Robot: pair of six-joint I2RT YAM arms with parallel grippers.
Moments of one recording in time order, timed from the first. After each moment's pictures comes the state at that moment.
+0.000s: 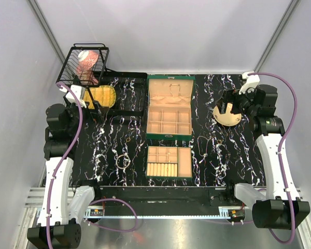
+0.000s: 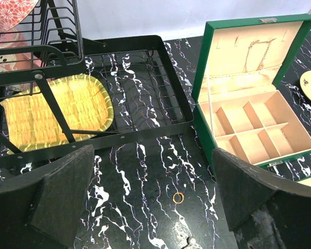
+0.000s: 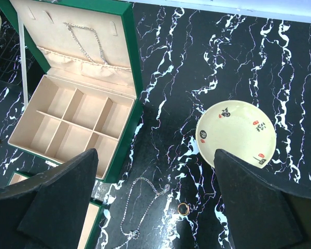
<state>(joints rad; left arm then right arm) 0.09 0.79 0.91 -0.32 0.44 -0.03 -0.05 1.05 1.11 -0.48 -0.36 -0.03</state>
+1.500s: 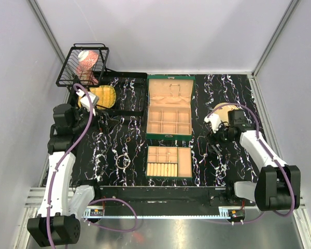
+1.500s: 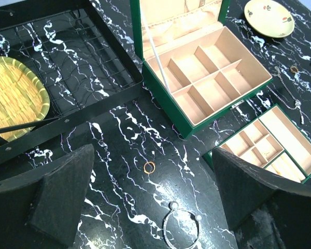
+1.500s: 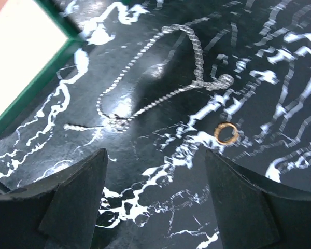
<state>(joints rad) 0.09 0.84 0.86 -0.41 0.74 0.13 0.02 1.23 0.76 -0.68 -0.41 -0.67</state>
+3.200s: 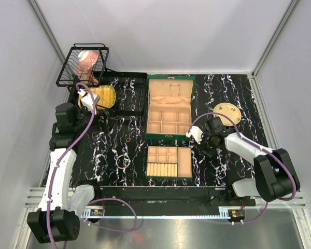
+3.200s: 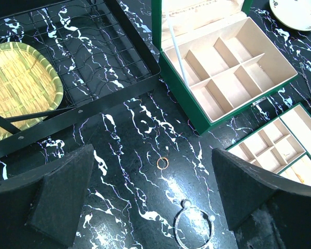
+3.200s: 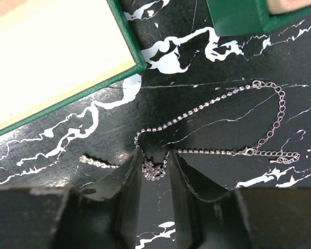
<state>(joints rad) 0.09 0.89 0.84 -0.40 0.68 0.16 0.33 1.36 0.64 -0.49 -0.31 -0.74</state>
